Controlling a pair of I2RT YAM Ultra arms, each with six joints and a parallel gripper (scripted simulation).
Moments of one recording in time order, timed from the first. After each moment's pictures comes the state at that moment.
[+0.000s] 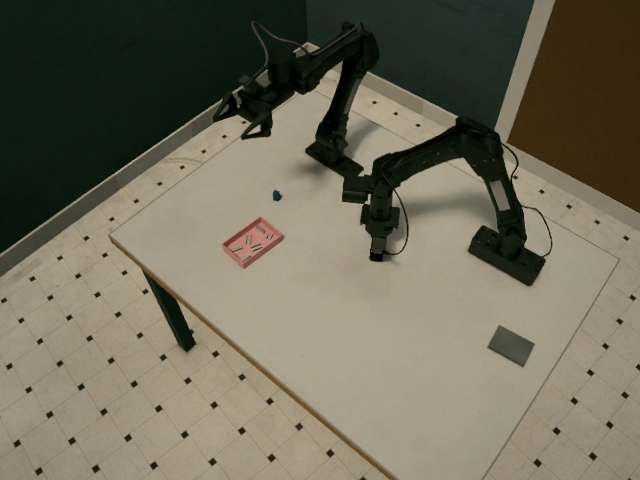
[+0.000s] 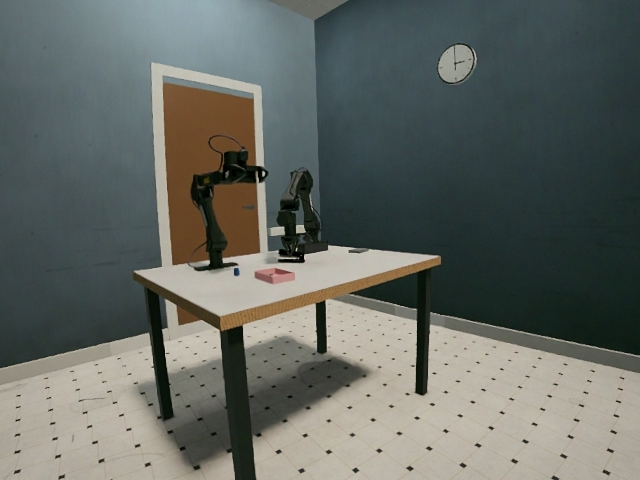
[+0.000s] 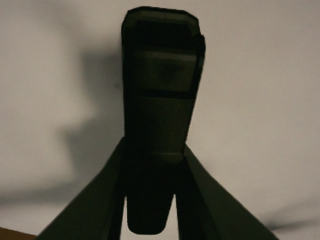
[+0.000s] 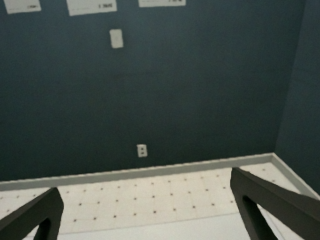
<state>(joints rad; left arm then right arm) -1.07 2.04 1.36 -0.92 0.02 -1.57 0.00 1.06 1.05 0.00 -0.01 -0.01</state>
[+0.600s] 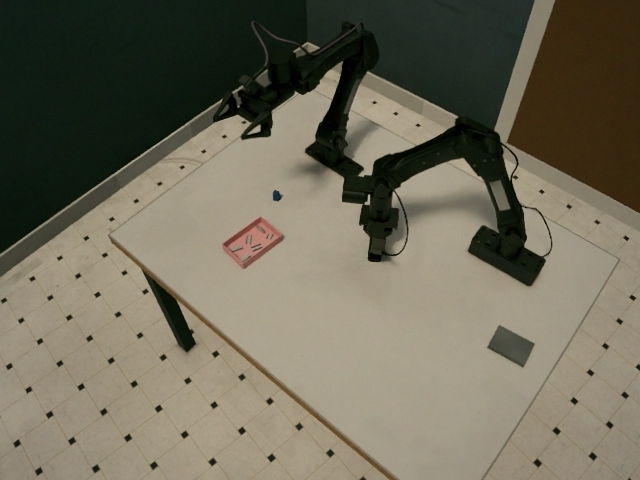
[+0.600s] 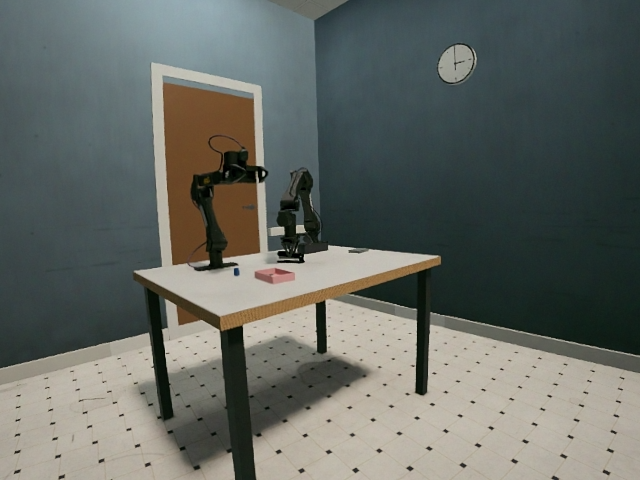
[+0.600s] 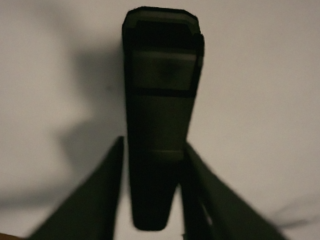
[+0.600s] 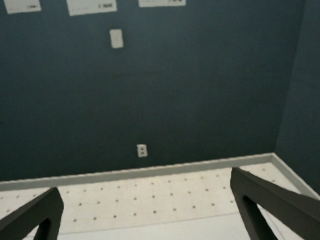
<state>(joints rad) -1.07 2.04 1.34 -0.89 0.02 -1.57 0.00 1.06 1.05 0.00 -0.01 -0.01</state>
